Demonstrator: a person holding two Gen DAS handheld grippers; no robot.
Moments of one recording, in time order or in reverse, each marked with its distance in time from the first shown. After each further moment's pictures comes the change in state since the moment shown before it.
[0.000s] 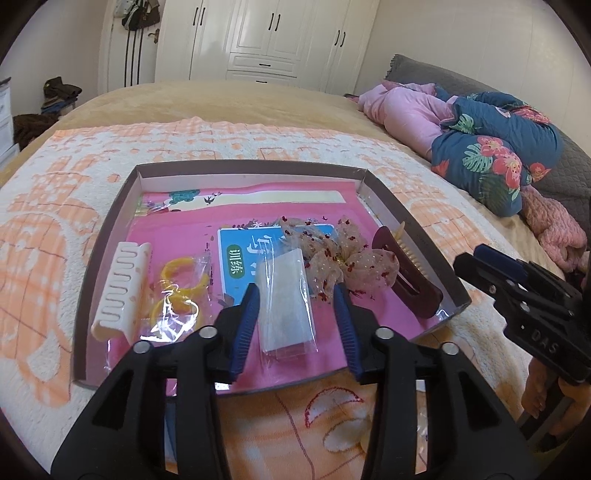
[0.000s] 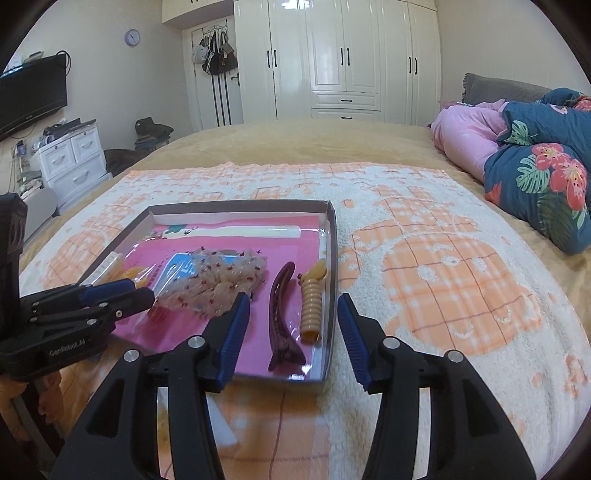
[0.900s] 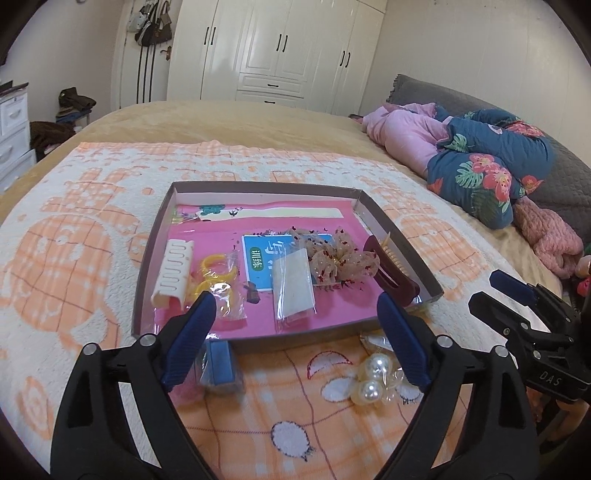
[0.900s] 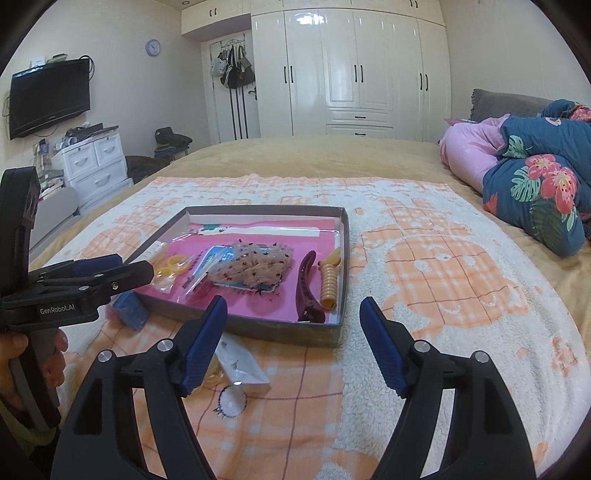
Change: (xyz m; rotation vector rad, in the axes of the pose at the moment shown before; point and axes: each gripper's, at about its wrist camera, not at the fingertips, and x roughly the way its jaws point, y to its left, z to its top) left arm -0.064 -0.003 -0.014 -0.010 -0.082 0.033; right arm -0.064 0.014 -0.026 -0.034 -0.061 0.048
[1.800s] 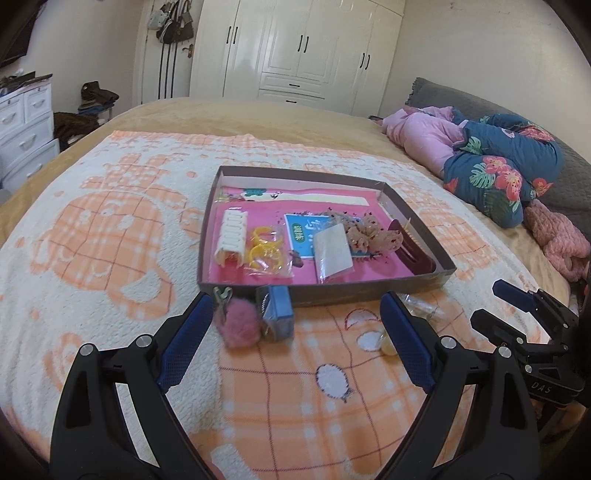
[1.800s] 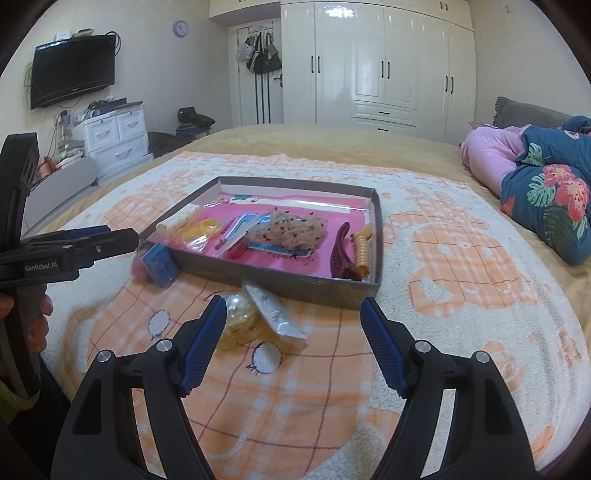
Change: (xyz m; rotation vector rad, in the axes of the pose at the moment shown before) left arm -0.041 0.026 -0.028 -0.035 0.005 0.073; right arm -0.010 0.033 -0.028 -0.093 0.047 0.051
